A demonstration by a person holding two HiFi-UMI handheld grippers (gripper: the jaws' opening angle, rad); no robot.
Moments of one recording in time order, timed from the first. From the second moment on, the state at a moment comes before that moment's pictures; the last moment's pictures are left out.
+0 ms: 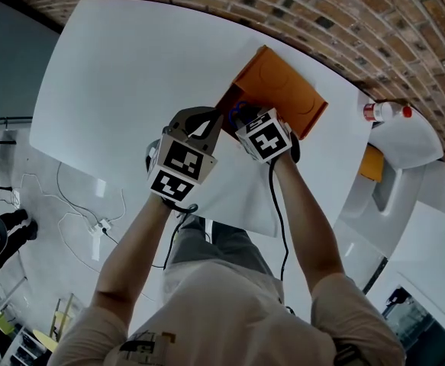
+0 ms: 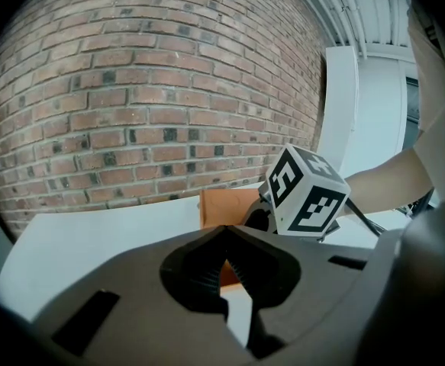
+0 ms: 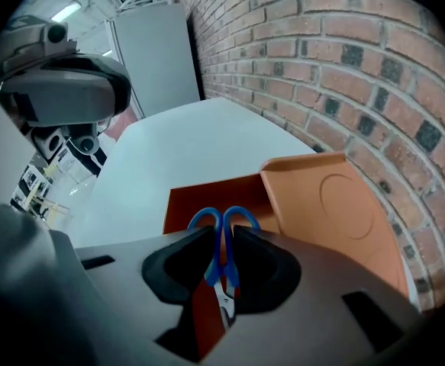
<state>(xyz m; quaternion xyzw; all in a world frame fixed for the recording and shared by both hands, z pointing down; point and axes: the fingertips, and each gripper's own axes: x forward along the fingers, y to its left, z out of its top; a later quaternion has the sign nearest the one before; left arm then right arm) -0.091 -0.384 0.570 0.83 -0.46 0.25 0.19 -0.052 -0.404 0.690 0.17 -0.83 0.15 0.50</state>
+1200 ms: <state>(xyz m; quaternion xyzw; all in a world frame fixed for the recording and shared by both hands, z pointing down) -0.106 -0.366 0.590 0.83 -0.45 0.27 0.21 -0.045 -0.399 0.712 0.21 -0.83 0.14 0.51</state>
